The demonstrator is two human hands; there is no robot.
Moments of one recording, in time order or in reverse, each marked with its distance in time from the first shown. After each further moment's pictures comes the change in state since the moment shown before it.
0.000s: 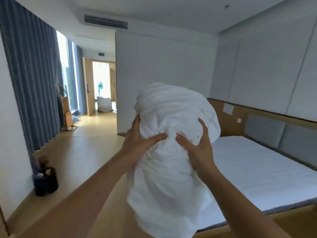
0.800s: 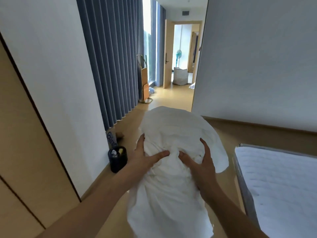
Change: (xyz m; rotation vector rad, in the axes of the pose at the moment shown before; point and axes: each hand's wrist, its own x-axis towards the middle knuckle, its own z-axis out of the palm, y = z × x) left_hand 0.385 -0.387 -0.305 0.158 0.370 -0.529; right_hand 0.359 0.313 0.547 0.059 -0.458 0.297
